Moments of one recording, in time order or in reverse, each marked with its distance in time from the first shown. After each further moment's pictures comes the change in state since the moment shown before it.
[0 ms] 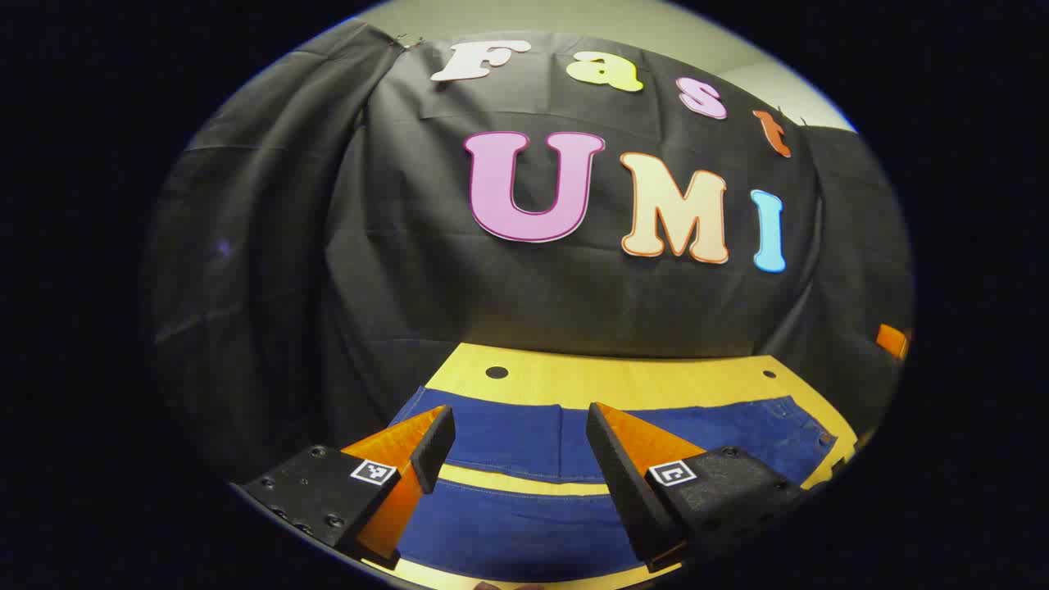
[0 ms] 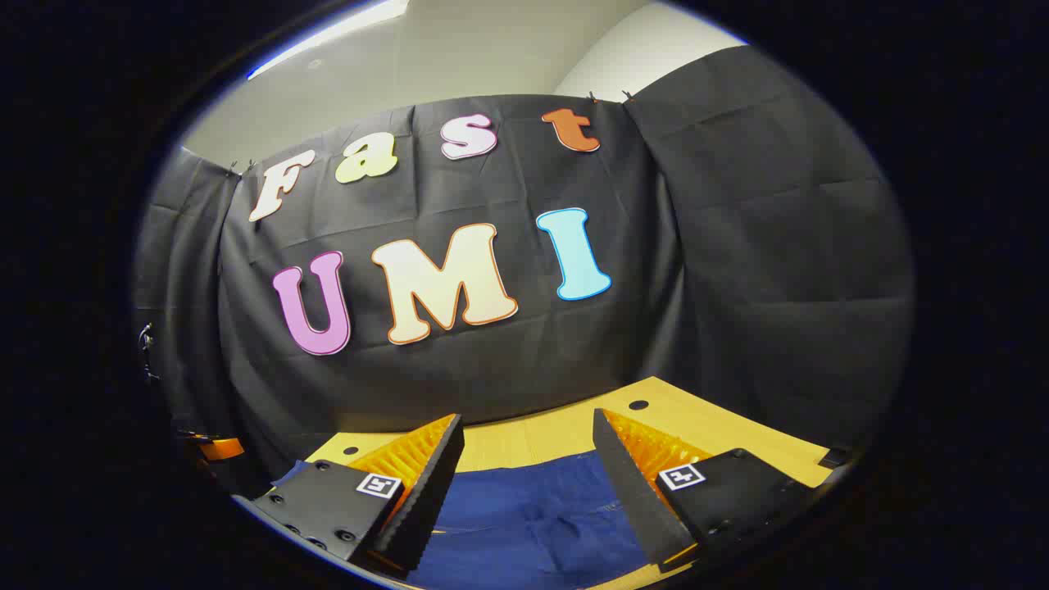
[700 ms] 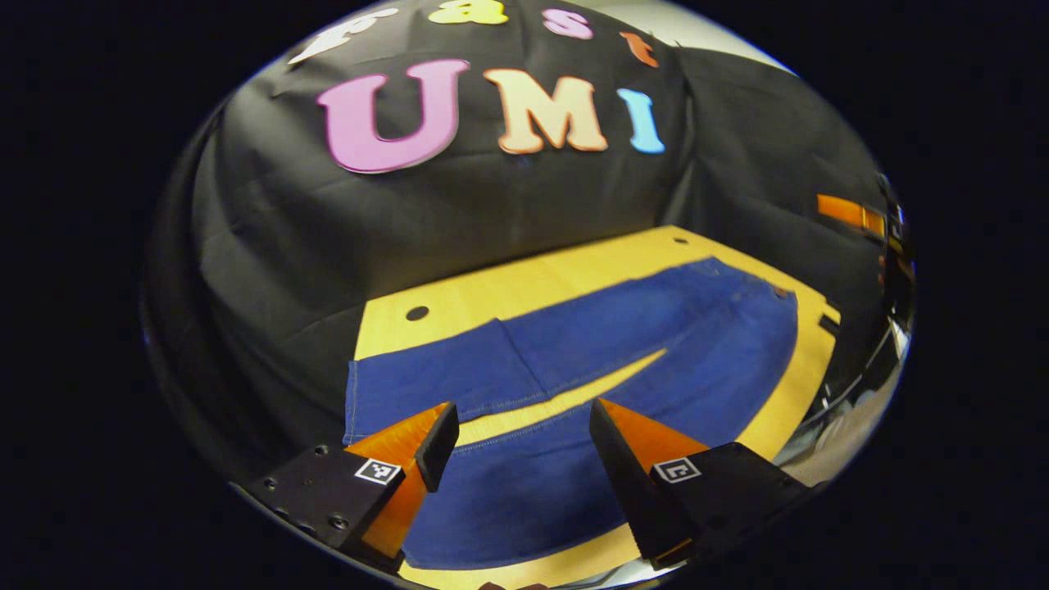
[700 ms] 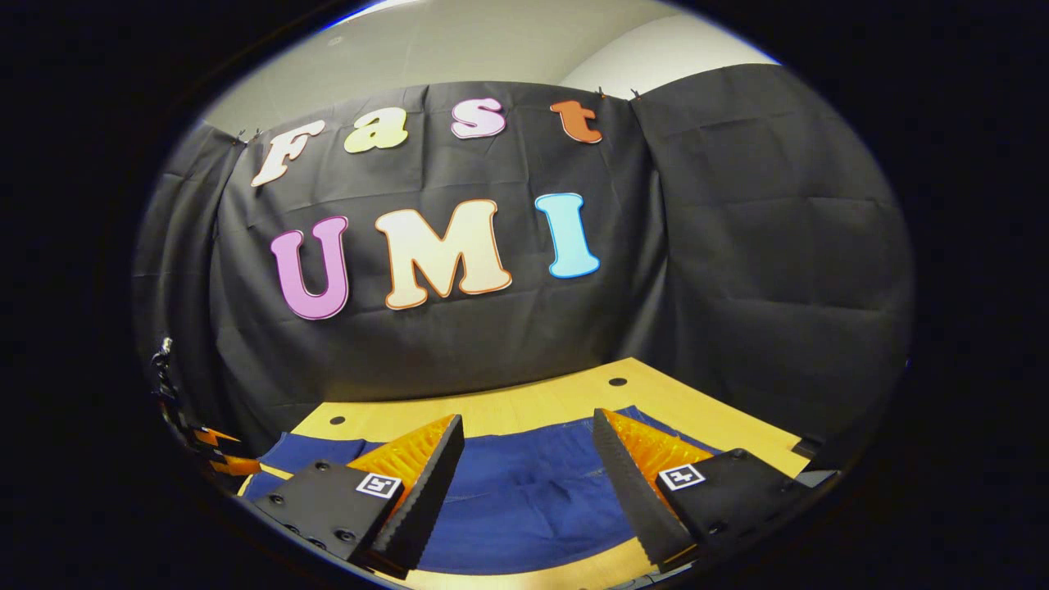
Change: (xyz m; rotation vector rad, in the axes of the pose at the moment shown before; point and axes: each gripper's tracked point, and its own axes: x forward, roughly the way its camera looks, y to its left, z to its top) left arm -0.002 0.011 -0.101 0.352 0.326 -0.459; right arm -0.056 0.023 -0.037 -0.068 0.075 -0.079
